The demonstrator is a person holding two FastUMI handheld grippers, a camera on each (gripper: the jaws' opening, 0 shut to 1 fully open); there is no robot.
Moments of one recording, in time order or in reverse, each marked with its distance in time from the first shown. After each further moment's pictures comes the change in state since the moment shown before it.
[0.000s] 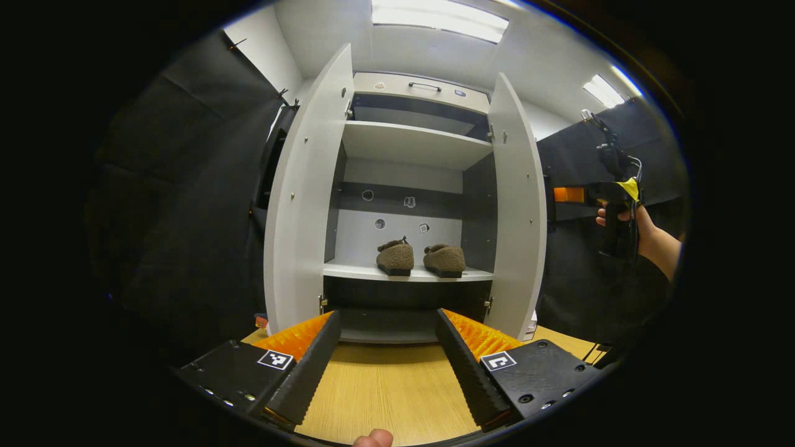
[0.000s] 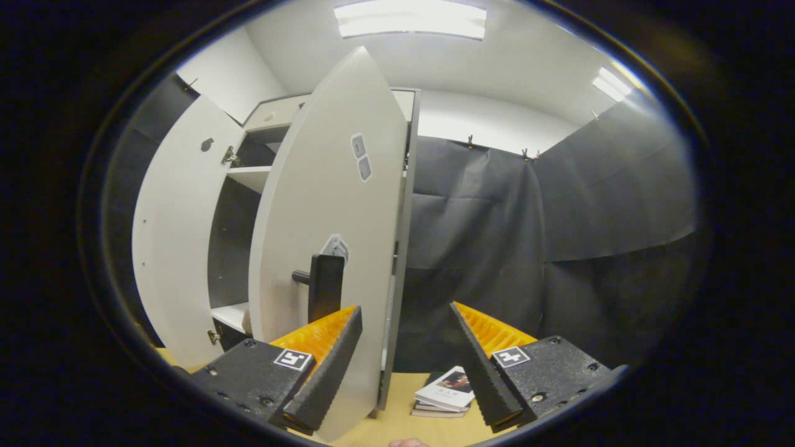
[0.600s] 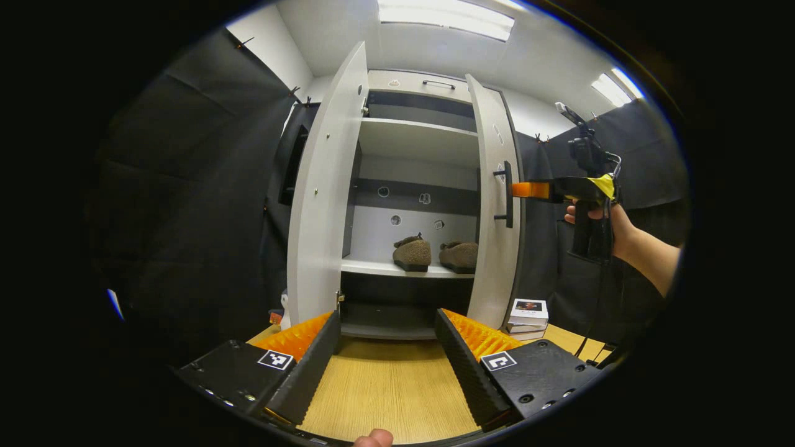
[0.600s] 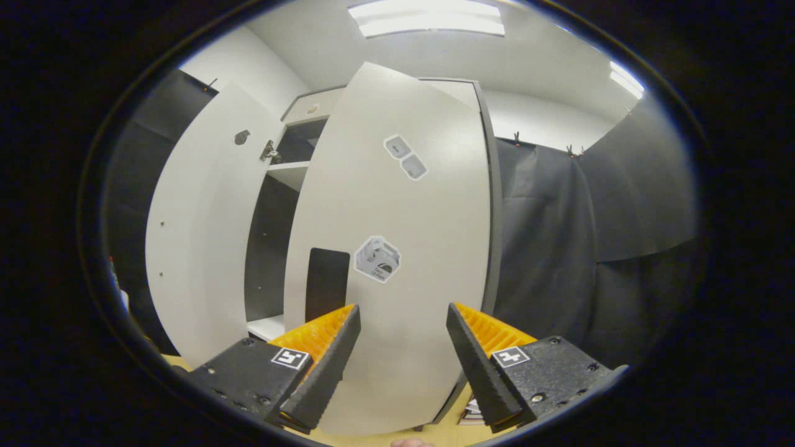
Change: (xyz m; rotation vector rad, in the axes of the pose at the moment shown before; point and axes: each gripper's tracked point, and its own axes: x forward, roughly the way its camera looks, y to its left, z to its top) left arm -0.007 0.020 -0.004 -0.019 0.022 0.052; right arm 0.060 0.101 -0.007 0.007 -0.004 0.143
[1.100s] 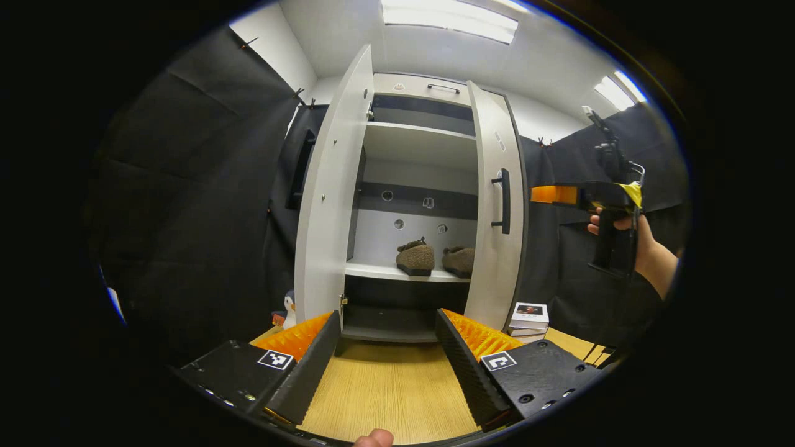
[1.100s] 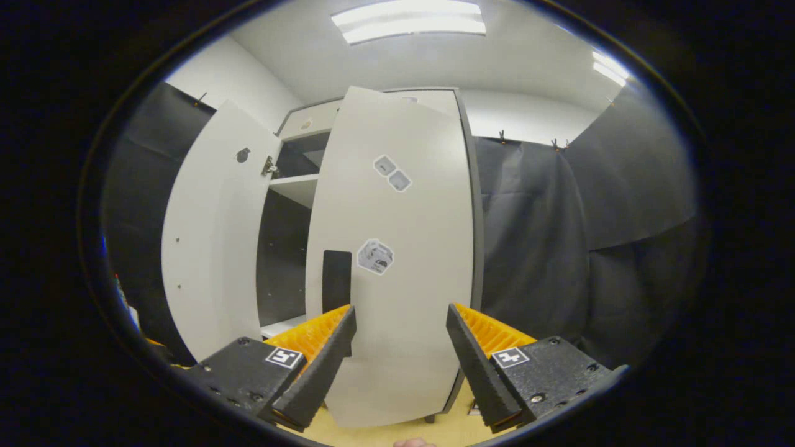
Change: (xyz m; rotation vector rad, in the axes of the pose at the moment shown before) left arm -0.003 0.001 0.009 -0.010 -0.017 -0.005; right arm -0.079 -0.008 -0.002 0.078 -0.012 -0.022
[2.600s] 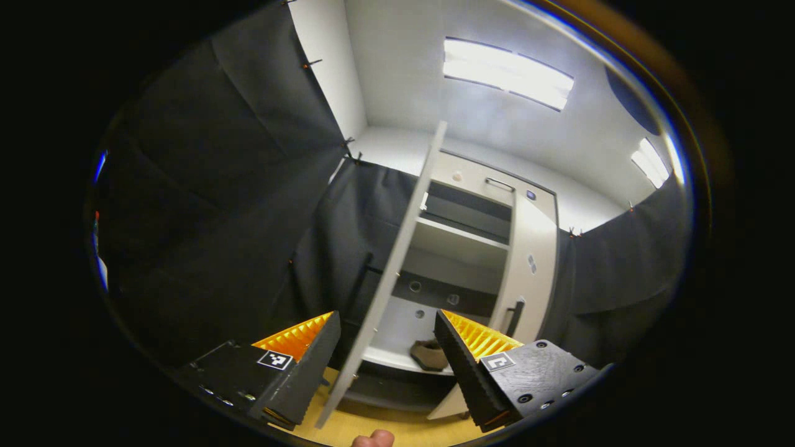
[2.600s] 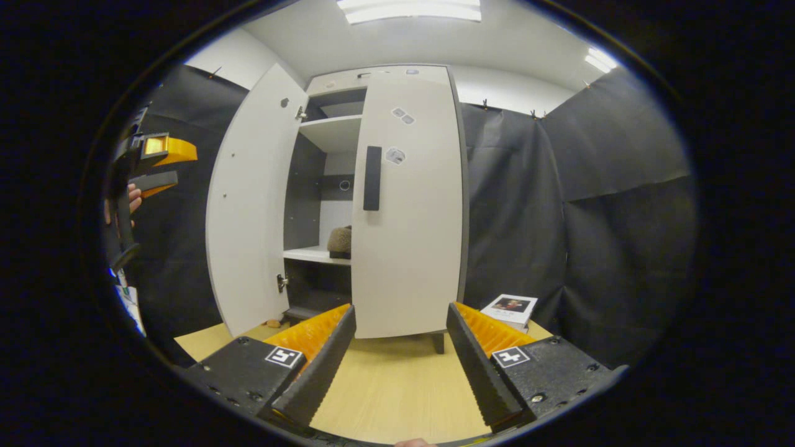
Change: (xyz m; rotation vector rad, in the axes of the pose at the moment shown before) left arm 0.017 0.126 0.174 -0.214 -0.368 0.176; right arm -0.142 0.053 -0.161 -0.001 0.174 -0.077
